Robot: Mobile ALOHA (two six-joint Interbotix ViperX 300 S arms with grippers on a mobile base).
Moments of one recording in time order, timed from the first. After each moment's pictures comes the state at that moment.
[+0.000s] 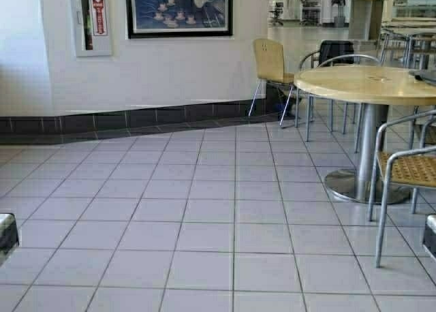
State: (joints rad) left arm -0.01 -0.95 1.19 -0.01 -0.27 0.00; right arm 0.01 -0.98 1.21 0.00 -0.23 0.02
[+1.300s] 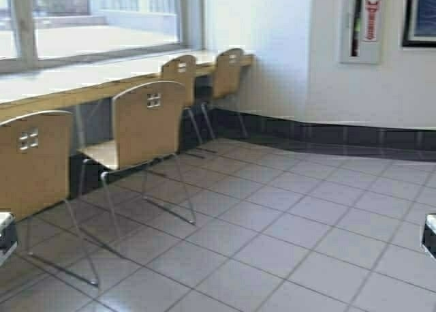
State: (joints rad) left arm 0.00 -0.93 1.20 -0.01 -0.27 -0.04; right arm 0.01 -0.95 1.22 0.00 -0.23 0.03
